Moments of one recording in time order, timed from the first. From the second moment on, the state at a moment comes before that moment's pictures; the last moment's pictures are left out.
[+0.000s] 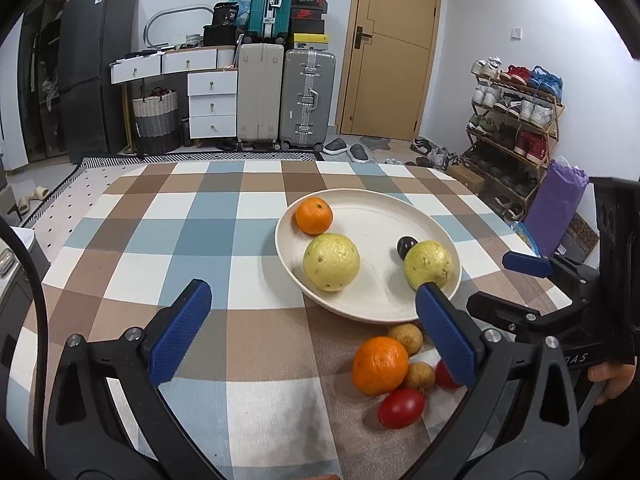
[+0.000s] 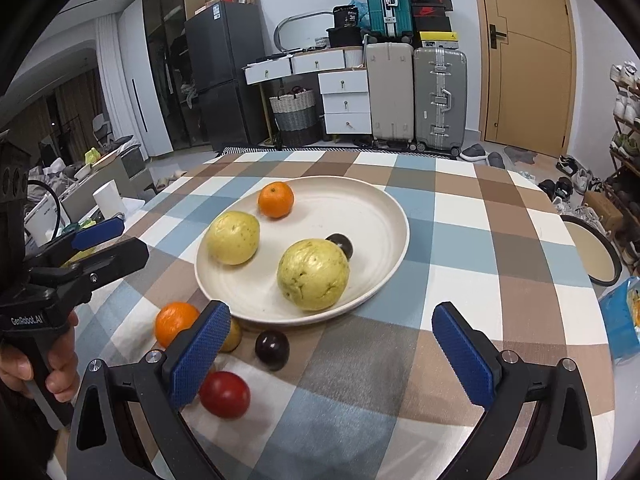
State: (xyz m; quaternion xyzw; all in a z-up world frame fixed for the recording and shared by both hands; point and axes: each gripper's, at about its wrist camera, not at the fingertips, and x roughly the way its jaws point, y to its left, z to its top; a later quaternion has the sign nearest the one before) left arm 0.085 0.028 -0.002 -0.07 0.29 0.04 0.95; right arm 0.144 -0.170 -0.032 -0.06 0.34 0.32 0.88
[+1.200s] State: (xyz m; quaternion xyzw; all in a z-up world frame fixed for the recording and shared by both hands) left arm 0.061 -0.003 -0.036 -0.01 0.38 0.00 0.92; right arm 0.111 -0.147 -0.056 -0.13 0.40 0.39 0.82
